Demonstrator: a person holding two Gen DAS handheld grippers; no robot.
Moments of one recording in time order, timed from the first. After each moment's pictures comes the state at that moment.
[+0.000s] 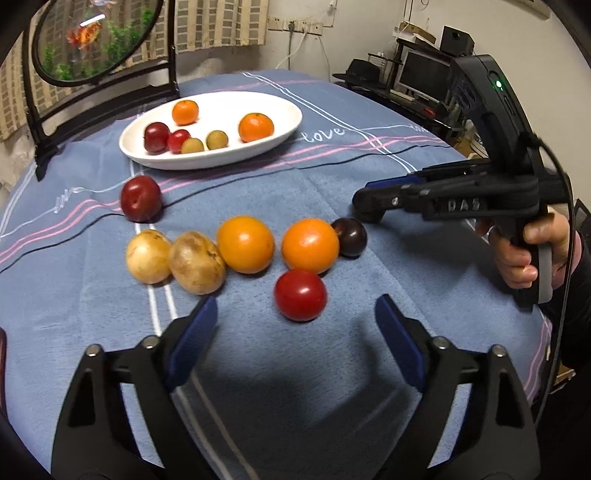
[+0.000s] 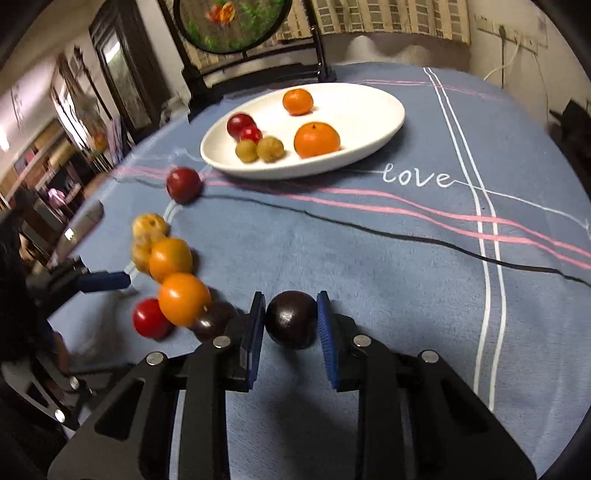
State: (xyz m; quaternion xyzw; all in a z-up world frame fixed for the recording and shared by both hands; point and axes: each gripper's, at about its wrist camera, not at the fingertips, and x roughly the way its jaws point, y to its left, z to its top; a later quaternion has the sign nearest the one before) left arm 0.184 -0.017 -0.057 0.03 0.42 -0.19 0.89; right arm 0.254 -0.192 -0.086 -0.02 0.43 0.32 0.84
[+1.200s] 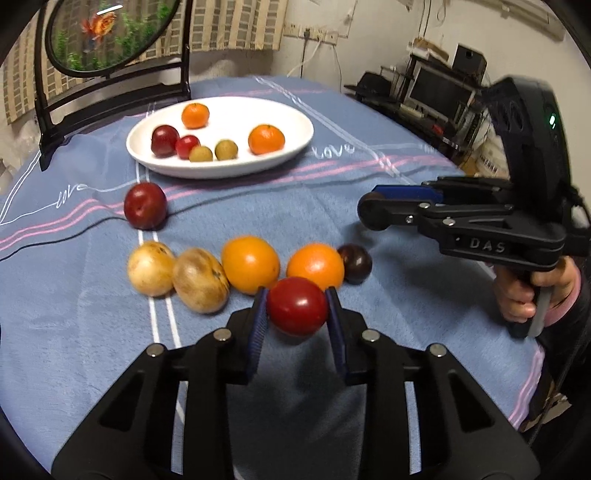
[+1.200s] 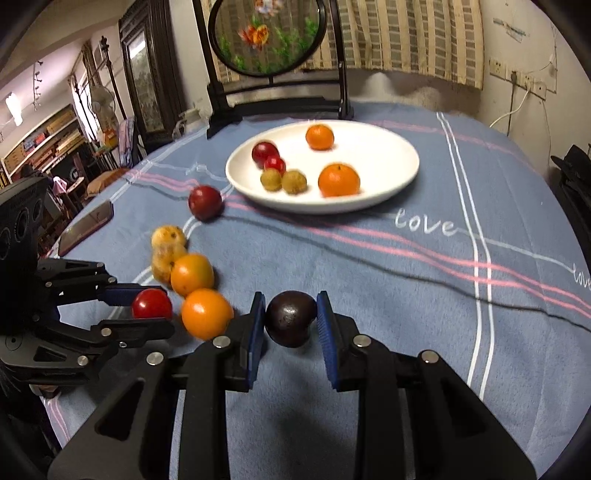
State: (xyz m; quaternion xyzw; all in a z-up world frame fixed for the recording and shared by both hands) left arm 0.196 -0.011 -0.045 -0.01 0.41 -0.18 0.90; right arm 0.239 -0.184 -0.065 -0.05 0.36 0.33 0.87
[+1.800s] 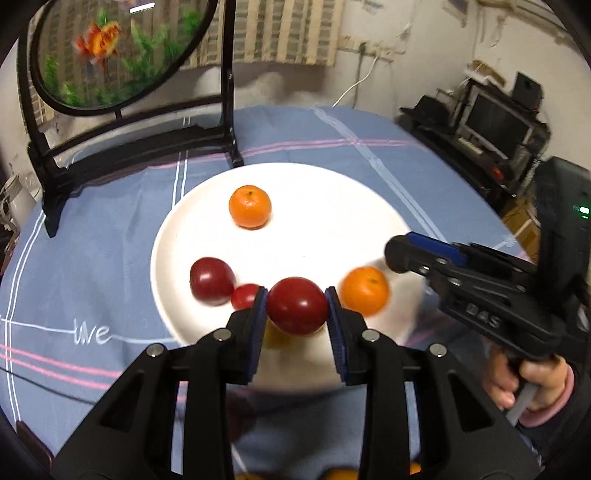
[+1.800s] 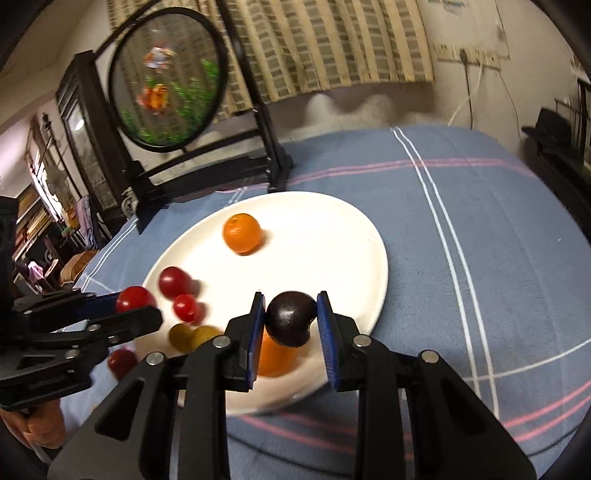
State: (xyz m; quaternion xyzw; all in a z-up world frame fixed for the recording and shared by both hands) left arm 0.385 0.008 -0.006 -0.01 0.42 -0.09 0.90; right arm 0.395 -0.159 -0.059 0.07 0.35 0.26 0.90
